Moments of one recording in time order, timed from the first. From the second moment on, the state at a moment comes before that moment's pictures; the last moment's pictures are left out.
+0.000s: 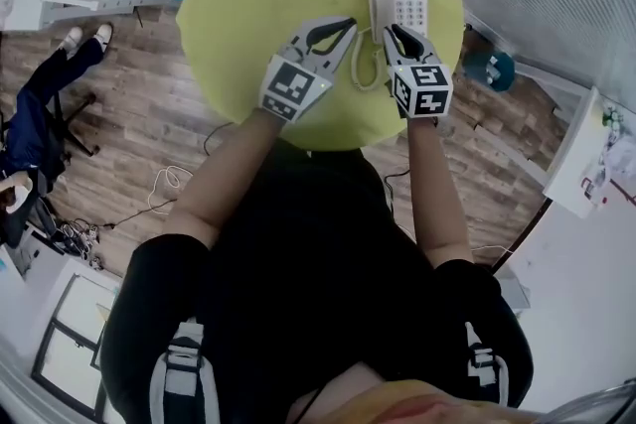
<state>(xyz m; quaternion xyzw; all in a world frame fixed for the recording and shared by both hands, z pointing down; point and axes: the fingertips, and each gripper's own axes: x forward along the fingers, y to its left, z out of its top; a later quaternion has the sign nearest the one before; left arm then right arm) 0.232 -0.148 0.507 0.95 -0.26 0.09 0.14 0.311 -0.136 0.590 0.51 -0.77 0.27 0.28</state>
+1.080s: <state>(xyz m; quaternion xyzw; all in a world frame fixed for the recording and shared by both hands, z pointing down) 0.254 -0.179 0.609 0.92 -0.33 0.11 0.19 0.346 -0.187 0.744 0.53 -0.68 0.33 0.38</state>
